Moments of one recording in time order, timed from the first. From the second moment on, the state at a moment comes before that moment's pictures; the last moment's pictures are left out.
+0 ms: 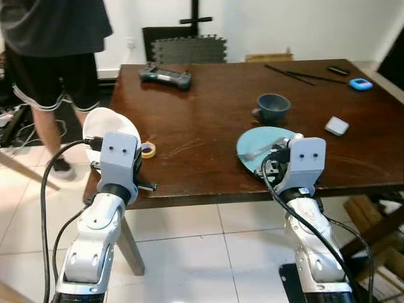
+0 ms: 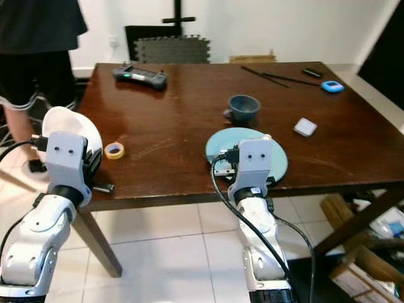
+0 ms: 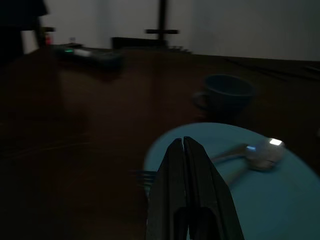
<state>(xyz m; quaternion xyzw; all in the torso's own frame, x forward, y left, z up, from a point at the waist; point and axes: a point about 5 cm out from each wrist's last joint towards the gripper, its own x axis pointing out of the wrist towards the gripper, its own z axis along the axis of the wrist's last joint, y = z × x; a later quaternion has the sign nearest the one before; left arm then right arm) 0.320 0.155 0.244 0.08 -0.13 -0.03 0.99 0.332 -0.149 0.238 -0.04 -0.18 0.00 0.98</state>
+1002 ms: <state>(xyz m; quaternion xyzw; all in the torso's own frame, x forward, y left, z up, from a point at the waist) 0.319 0.154 0.242 0.08 -0.12 -0.03 0.99 0.333 -0.149 0.236 -0.03 -0.17 0.00 0.98</state>
